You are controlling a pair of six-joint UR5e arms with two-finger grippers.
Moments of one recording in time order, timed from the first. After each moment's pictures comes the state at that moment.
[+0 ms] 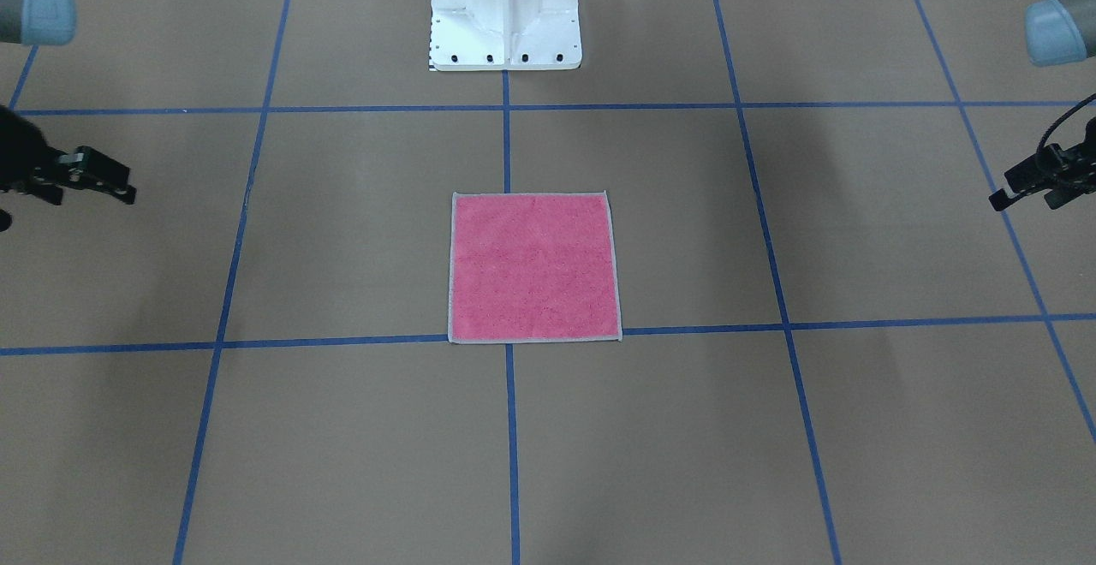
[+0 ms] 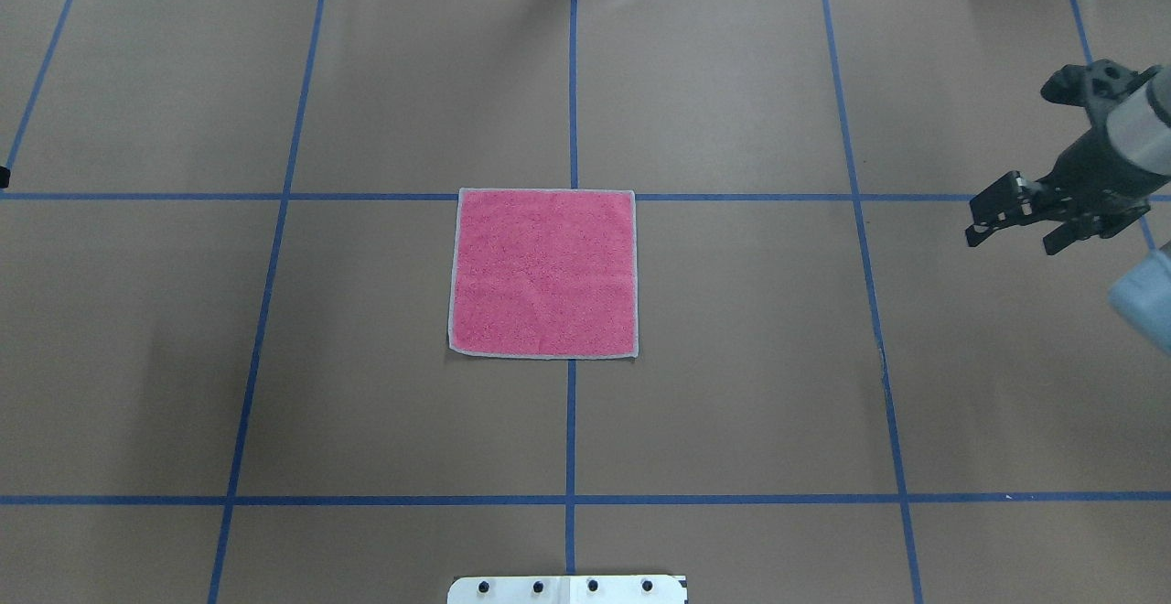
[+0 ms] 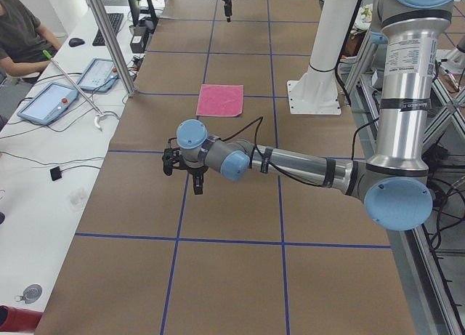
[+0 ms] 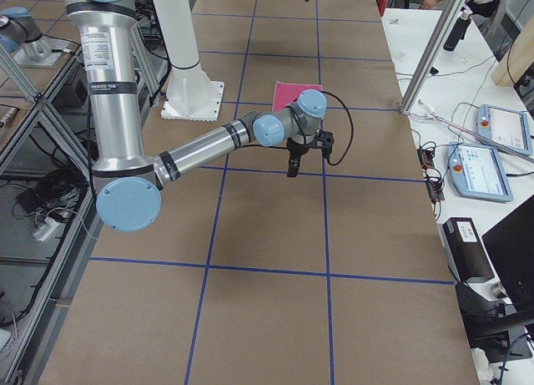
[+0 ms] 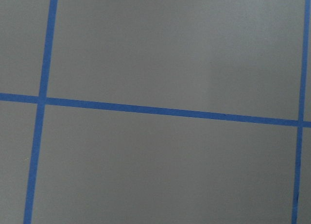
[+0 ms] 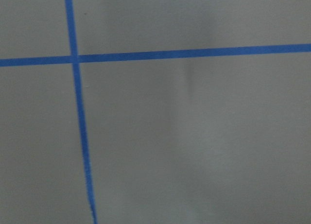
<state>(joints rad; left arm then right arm) -1.31 -1.59 -1.71 -1.87 -2.46 -0.63 1.01 -1.47 1.93 -1.54 2.37 0.81</state>
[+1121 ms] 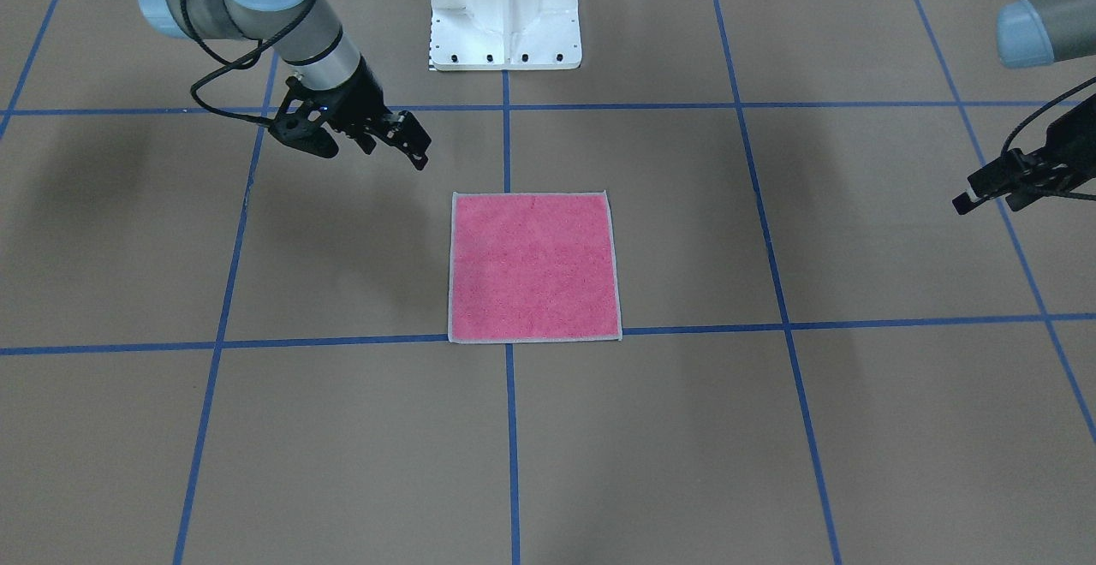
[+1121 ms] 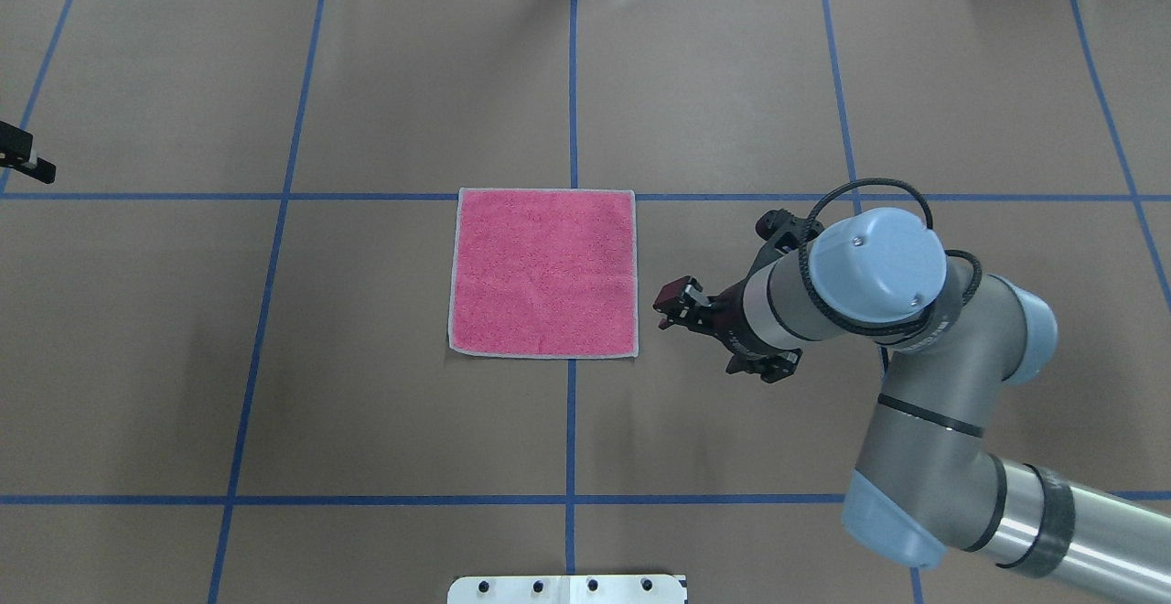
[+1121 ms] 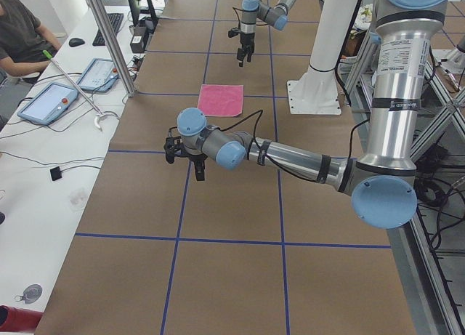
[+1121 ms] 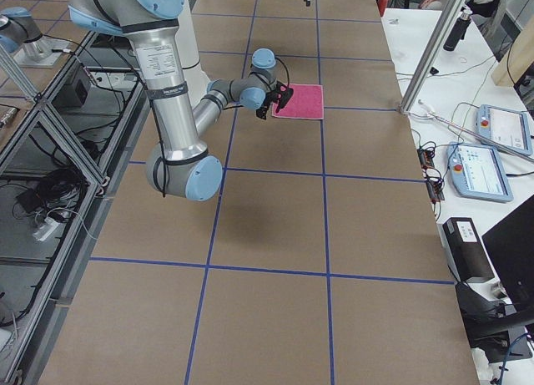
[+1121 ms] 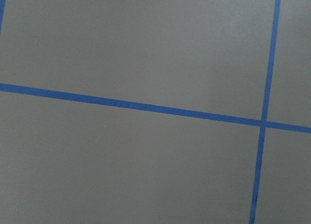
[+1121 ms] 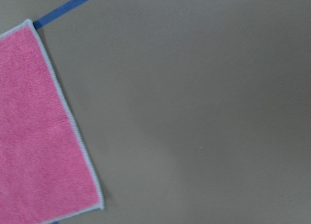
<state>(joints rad) -1.27 -1.62 -1.73 -1.88 -2.46 -0.72 0.47 -1.19 1.89 -1.27 1.89 1.90</state>
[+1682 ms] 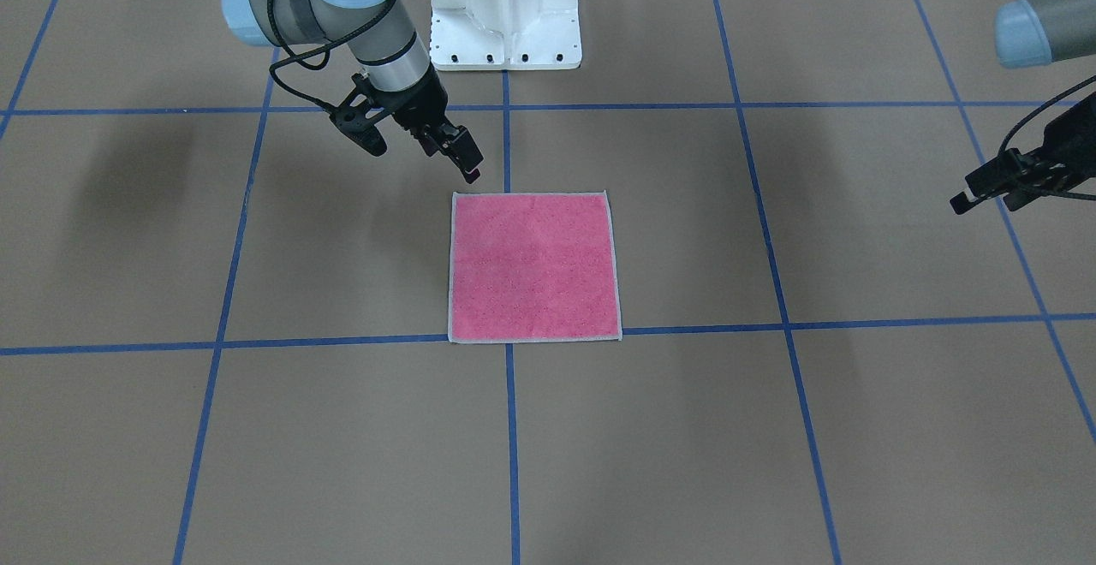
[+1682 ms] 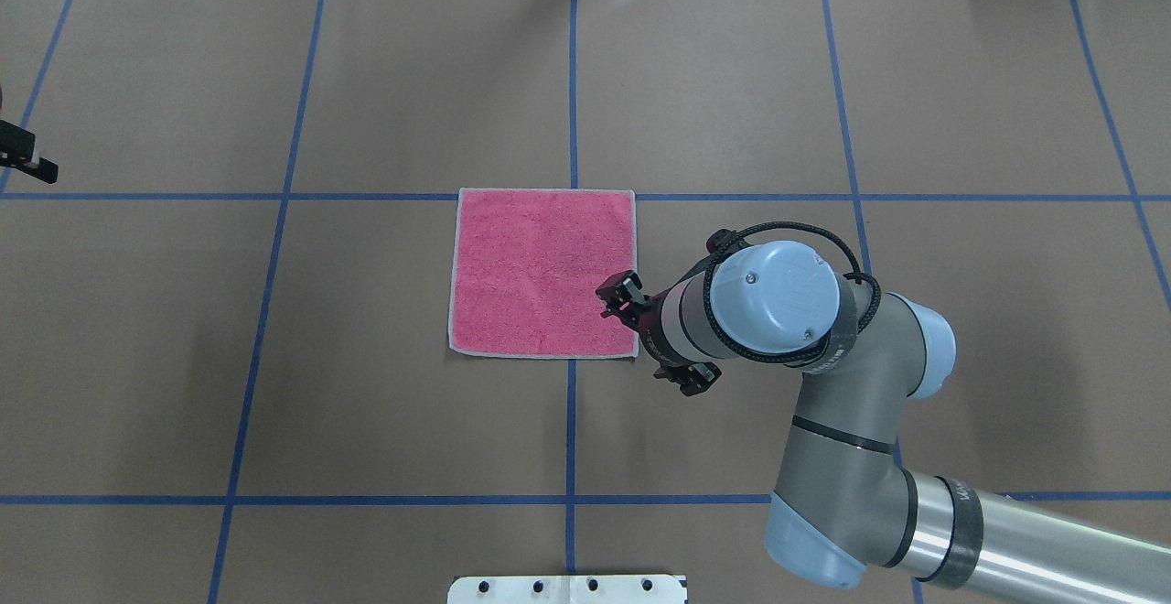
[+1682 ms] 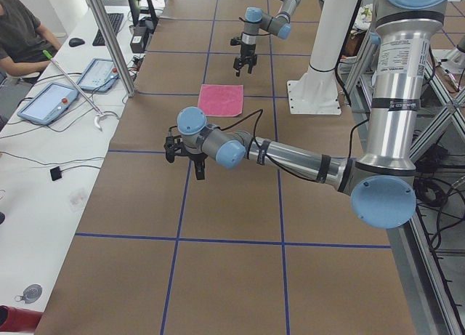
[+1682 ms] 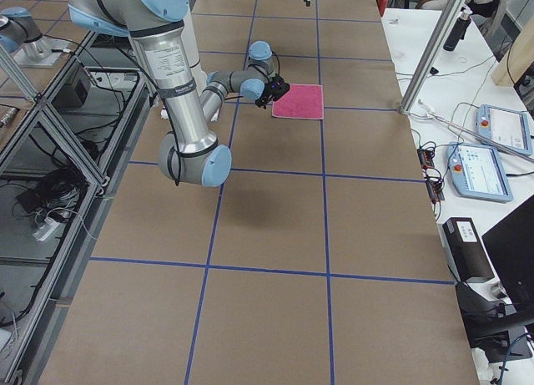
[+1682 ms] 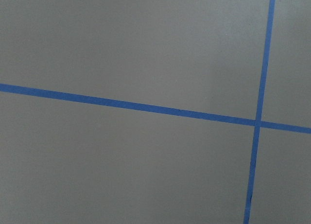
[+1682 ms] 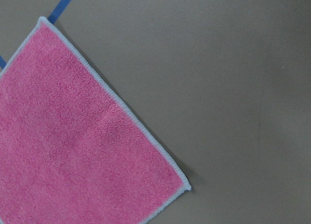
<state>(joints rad) -1.26 -1.62 -1.74 -1.88 -2.46 -0.73 0.41 -1.08 1.81 -1.27 1.76 2.16</state>
